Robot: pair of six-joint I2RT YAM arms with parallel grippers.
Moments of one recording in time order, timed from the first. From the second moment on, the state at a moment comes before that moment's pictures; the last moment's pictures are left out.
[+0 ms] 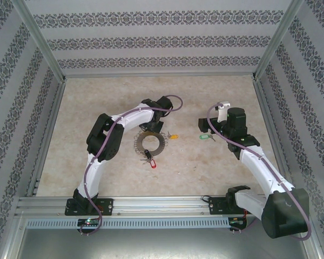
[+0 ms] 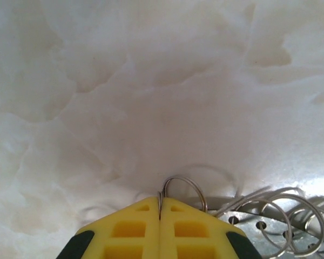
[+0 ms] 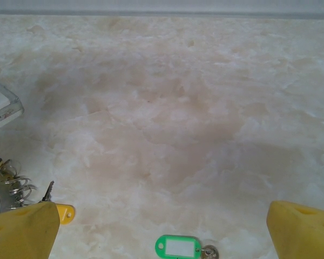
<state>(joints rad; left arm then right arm) -0.62 2.21 1.74 -0.96 -0.24 -0.28 0.15 1.07 0.66 -0.16 -0.16 0.07</state>
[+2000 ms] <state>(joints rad) -0.64 1.09 1.07 -0.43 0.85 0.36 0.74 0.82 0.75 -0.12 -0.63 -0.24</state>
